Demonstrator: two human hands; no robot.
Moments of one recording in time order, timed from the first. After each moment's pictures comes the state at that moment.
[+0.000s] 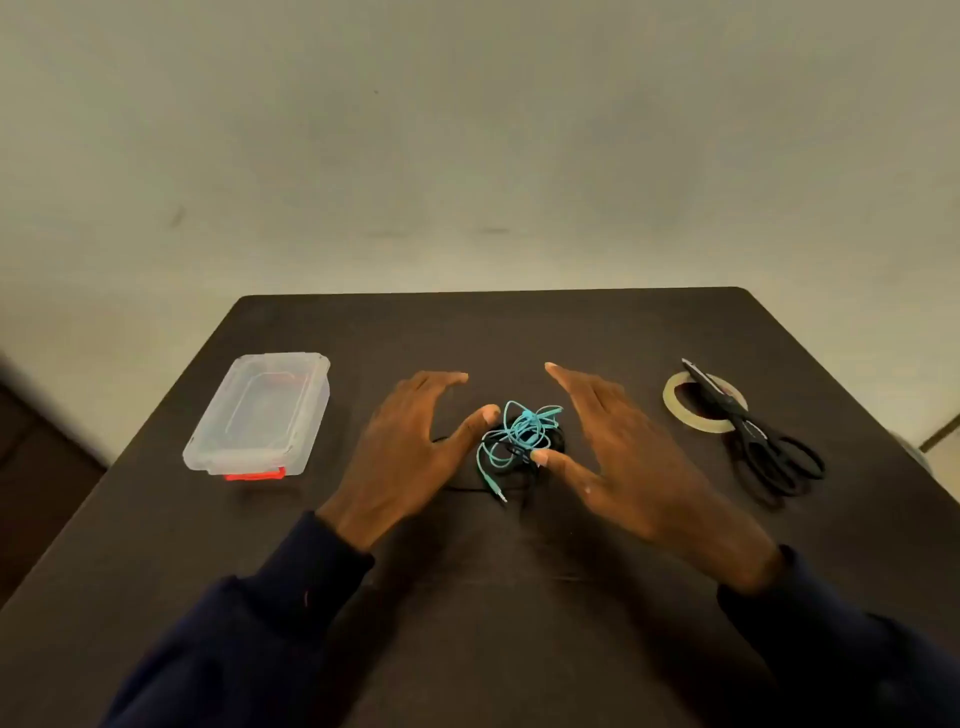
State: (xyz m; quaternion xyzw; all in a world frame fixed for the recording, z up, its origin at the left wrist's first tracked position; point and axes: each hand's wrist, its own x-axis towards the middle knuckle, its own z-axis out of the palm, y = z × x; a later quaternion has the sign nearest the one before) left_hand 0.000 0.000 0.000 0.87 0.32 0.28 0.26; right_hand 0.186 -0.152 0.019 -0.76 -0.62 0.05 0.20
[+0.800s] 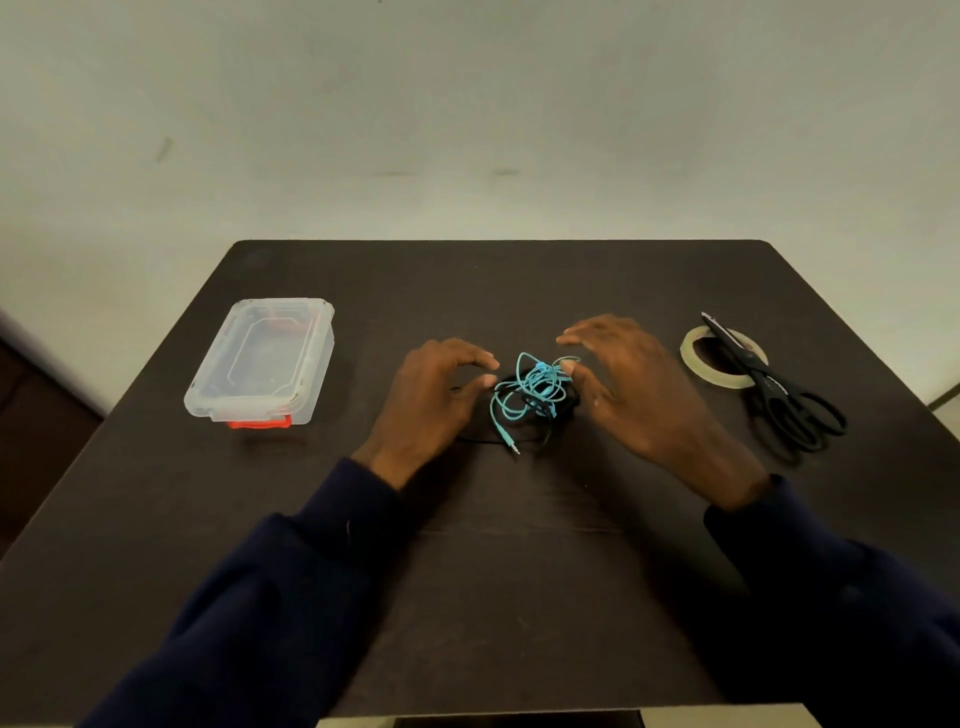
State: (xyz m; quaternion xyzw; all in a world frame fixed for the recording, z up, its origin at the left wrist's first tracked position) left_hand 0.018 0.026 -0.044 0.87 0.26 0.31 0.26; right_hand 0.204 -0.124 -0.004 -0.75 -0.62 -0.05 0.22
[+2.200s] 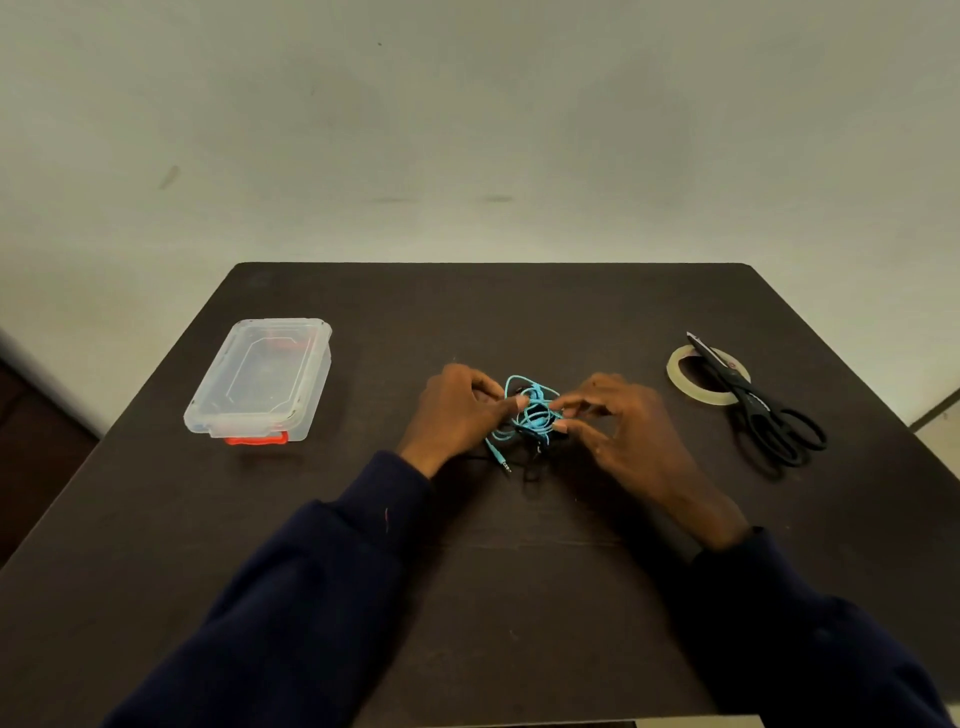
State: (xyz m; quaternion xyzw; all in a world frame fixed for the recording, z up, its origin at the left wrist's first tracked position) left_hand 0.050 0.014 -0.033 0.81 0.36 0.20 0.42; right_hand 0.209 -0.139 -0.032 -0.69 -0.61 0.03 0.38
